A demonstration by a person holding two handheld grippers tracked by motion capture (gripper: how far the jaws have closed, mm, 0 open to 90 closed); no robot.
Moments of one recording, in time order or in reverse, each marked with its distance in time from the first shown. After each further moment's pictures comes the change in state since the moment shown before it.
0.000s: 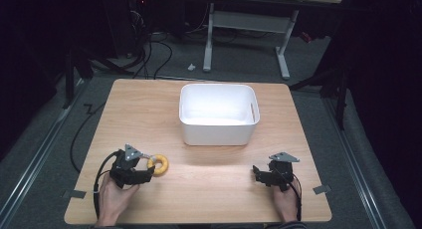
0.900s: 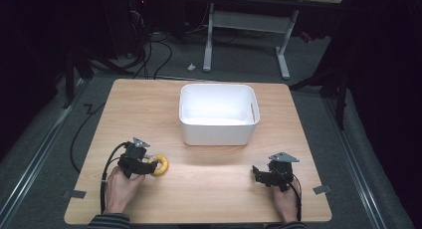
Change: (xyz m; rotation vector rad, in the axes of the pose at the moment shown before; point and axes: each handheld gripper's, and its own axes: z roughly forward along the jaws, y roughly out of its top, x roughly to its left) left arm 0.009 0.018 0.033 0.127 -0.011 -0.042; right arm 0.000 0.000 0.000 -0.004 0.007 -0.014
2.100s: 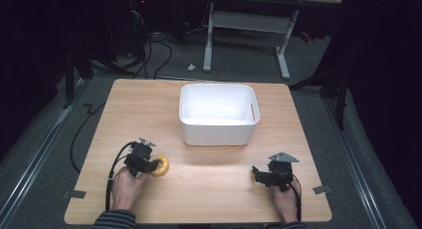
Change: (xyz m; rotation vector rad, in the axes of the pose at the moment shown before) left arm -0.006 0.005 0.020 0.071 0.022 -0.017; right arm 0.001 0.000 0.000 0.003 0.001 0.002
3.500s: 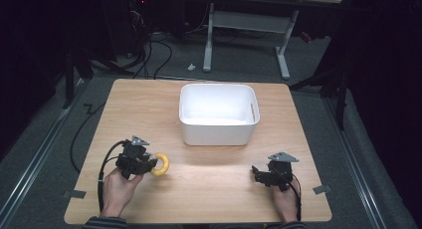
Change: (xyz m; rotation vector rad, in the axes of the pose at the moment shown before) left arm -0.005 0.000 -0.060 -0.093 -0.112 0.012; right arm 0.000 0.001 0.001 0.001 0.005 -0.005
